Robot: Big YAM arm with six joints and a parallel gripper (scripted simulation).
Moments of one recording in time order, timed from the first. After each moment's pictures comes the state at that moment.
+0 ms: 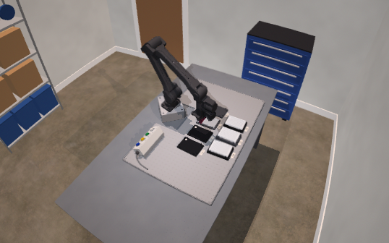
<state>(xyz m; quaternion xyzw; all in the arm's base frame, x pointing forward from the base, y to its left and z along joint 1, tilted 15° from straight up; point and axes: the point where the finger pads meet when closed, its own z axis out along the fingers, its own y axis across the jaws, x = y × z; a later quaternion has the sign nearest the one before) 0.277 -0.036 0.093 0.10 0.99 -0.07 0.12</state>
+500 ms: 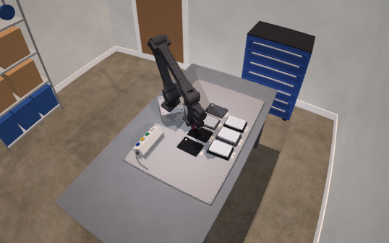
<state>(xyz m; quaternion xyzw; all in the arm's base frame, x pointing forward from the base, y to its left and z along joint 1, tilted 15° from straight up) 0.266 -0.106 0.101 0.24 0.96 -0.06 0.12</state>
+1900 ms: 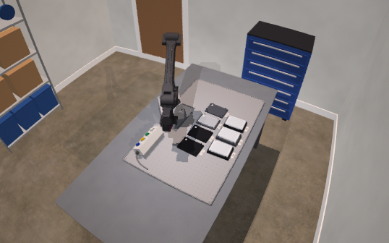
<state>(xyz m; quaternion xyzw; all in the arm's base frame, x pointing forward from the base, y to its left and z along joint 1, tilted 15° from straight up) 0.165 -0.202 0.095 0.46 0.88 -0.02 0.13</state>
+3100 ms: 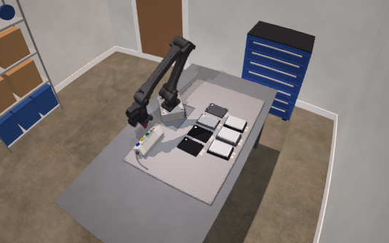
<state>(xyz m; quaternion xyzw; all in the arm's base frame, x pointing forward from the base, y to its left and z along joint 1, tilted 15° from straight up) 0.023 -0.274 0.077 0.67 0.73 0.01 0.13</state>
